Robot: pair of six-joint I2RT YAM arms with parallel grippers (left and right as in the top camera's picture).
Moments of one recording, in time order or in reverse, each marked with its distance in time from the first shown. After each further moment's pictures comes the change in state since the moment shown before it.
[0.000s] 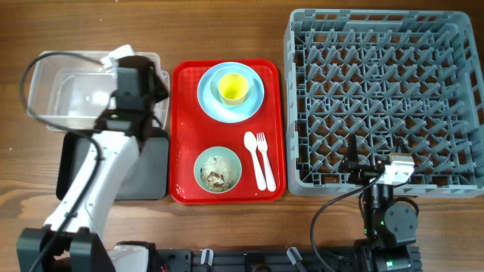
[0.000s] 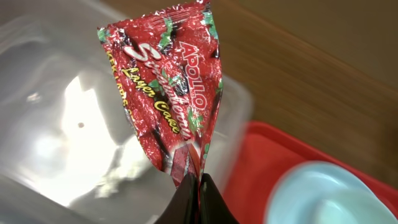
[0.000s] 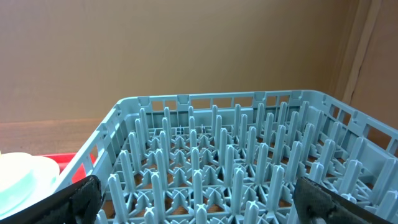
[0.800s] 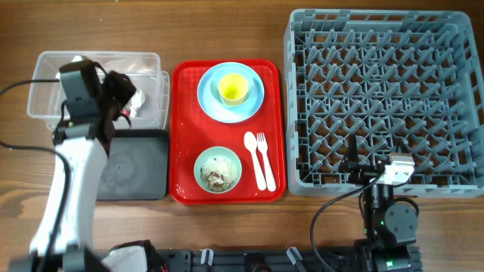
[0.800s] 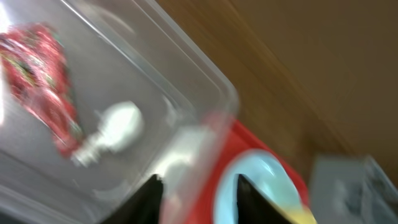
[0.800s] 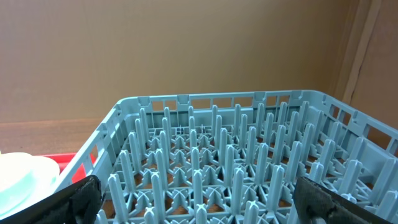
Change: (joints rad) left arm 0.217 -0.096 0.000 -0.094 0.414 -0.142; right arm 0.000 0.000 0.000 0.000 0.000 0.000
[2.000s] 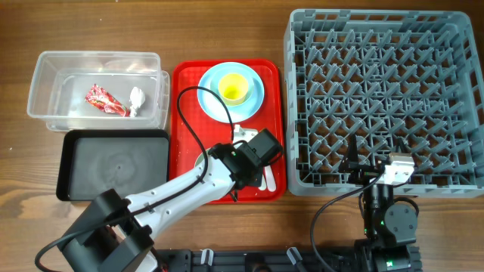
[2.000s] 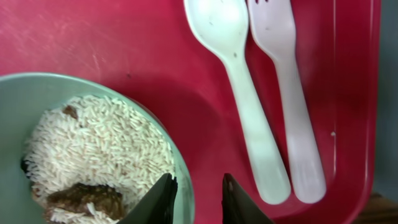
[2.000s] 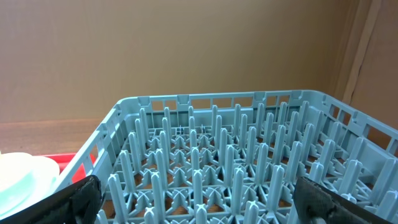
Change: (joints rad) left arm -1.014 0.266 0.002 -0.350 -0.302 -0.059; right arm 0.000 0.000 0.000 0.000 0.000 0.000
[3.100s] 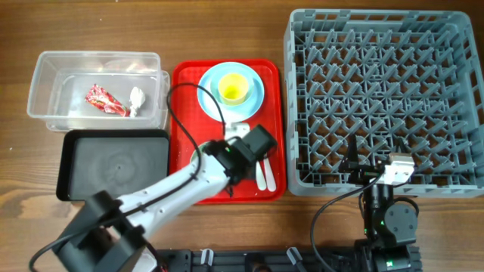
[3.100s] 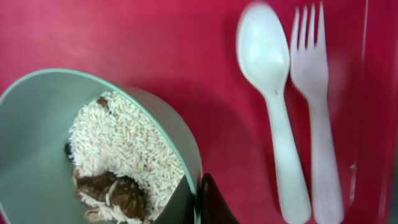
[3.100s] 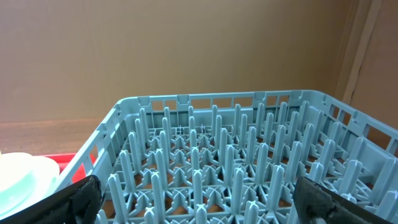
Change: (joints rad) left arm 0.066 -0.032 0.018 -0.043 -0.051 -0.013; right arm 0.000 0.000 0.000 0.000 0.000 0.000
